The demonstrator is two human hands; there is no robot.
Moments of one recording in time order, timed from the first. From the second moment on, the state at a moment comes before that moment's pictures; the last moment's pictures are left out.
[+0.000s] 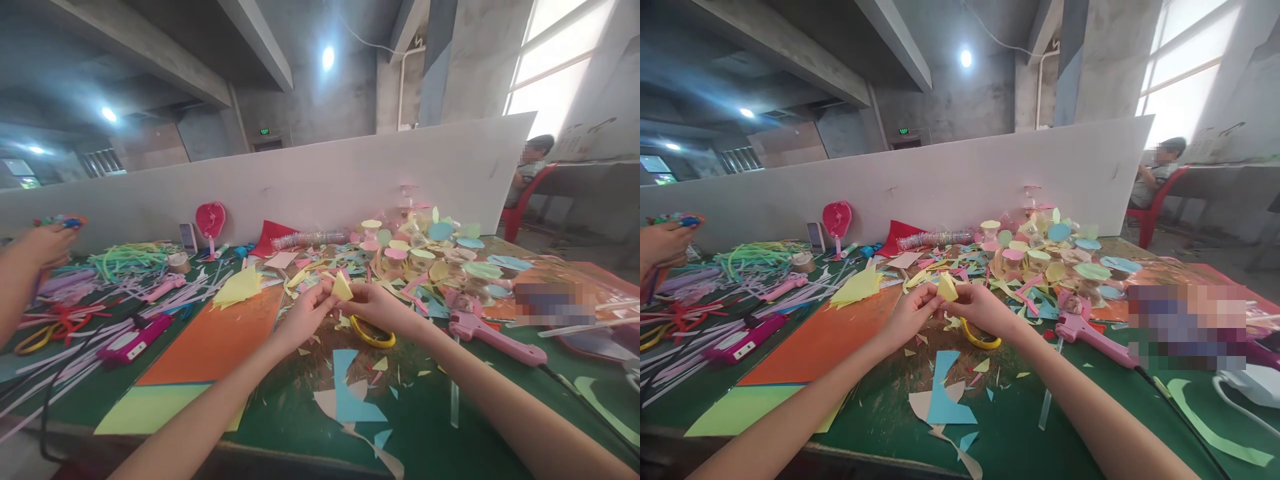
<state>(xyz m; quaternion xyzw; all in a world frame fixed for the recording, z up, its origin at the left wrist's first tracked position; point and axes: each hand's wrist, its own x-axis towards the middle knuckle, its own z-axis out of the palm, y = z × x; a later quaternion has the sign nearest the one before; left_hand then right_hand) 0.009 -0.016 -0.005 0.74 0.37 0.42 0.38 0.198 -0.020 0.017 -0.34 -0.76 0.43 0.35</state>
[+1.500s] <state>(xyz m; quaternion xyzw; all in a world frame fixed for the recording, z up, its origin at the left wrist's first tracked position) 0.009 -0.015 0.000 0.73 0.40 0.40 0.38 0.207 -0.015 0.016 -0.39 -0.76 0.41 0.32</state>
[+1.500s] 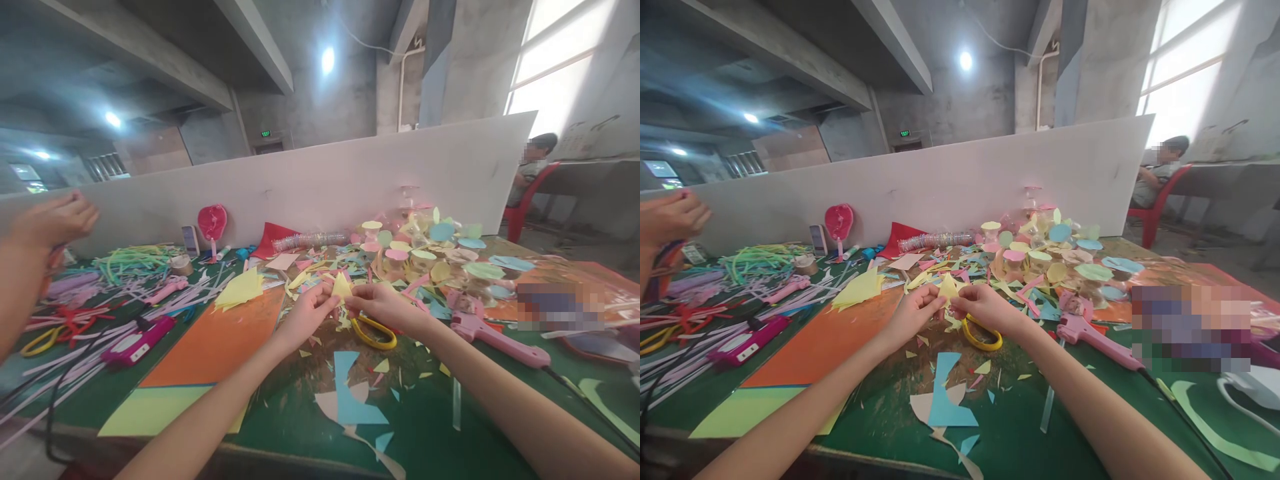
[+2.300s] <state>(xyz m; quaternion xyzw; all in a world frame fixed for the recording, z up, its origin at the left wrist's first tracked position) 0.007 -0.014 -0.005 0.73 0.39 0.39 0.40 0.203 -0.017 0.013 -0.39 -0.78 0.36 0.34</state>
